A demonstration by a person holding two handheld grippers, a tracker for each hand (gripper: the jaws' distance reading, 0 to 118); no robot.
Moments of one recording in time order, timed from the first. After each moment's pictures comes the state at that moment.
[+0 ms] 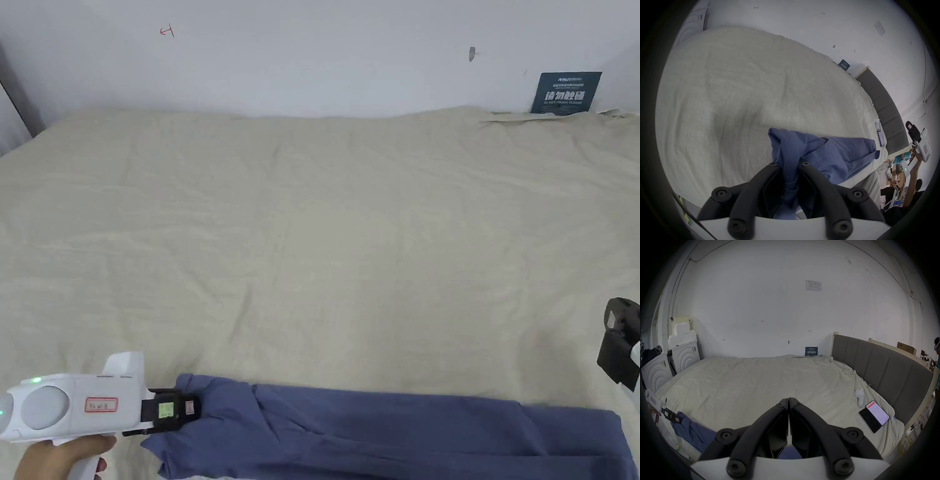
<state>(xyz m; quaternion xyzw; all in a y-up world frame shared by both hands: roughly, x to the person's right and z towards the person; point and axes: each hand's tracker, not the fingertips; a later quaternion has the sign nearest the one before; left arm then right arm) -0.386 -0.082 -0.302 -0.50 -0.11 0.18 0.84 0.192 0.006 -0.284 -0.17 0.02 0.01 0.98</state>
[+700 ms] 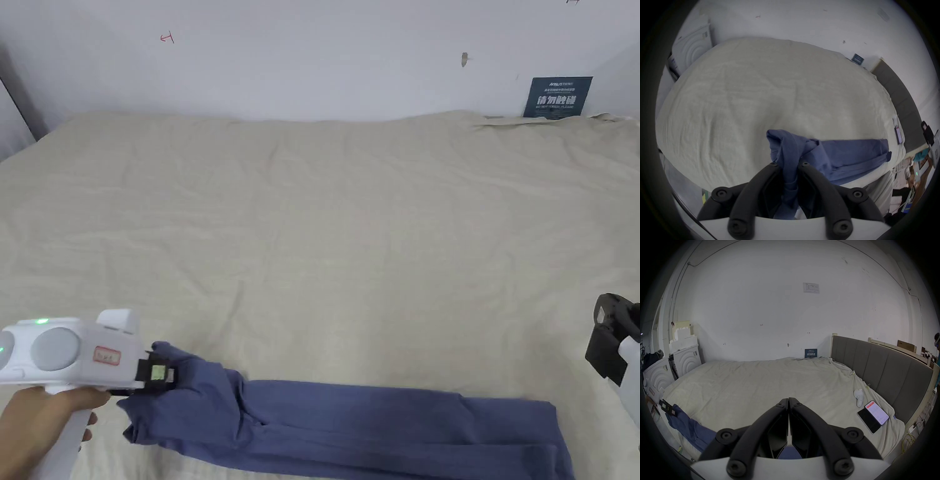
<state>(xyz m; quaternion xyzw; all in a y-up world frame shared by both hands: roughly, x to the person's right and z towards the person) -0.298 -0.002 -0.309 -0.52 -0.04 0.07 0.85 0.213 0.013 -0.269 -0.16 0.02 0.00 0.99</state>
